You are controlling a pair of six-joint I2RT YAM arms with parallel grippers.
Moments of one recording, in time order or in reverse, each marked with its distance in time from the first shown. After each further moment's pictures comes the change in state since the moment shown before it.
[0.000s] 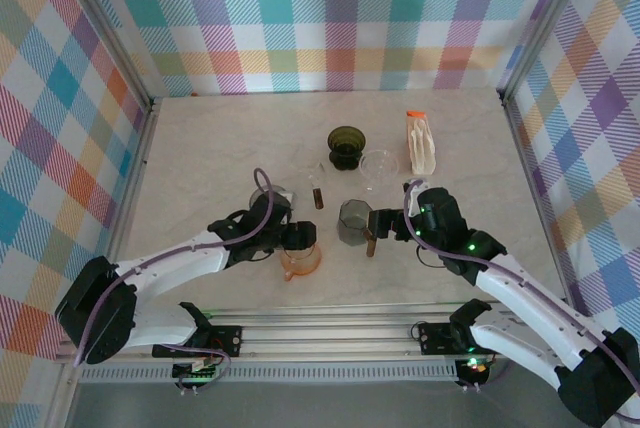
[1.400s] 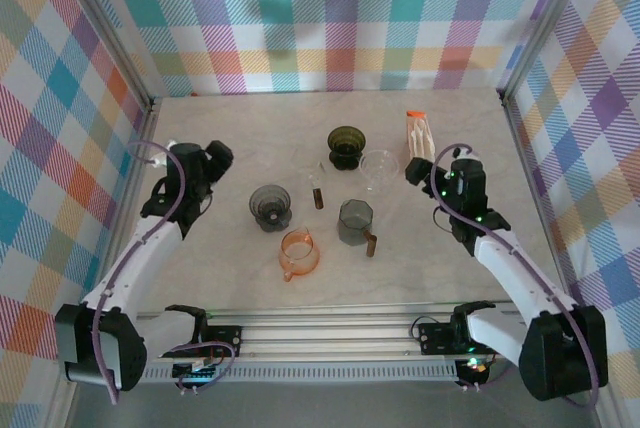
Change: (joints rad) left arm 0.569 -0.151 0.155 -0.025 -0.206 -0.246; right arm -0.372 0.185 0.025 0.308 0.028 0.122
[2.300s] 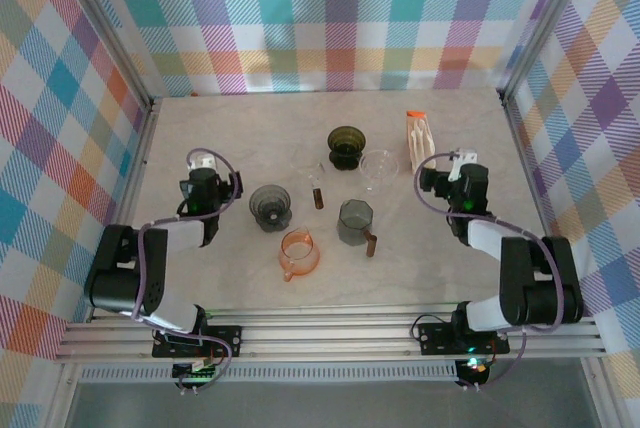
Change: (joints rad) left arm 0.088 0.379 -0.290 0.757 -0.123 0.755; right arm -0.209 0.354 -0.110 0.525 0.033 -0.502
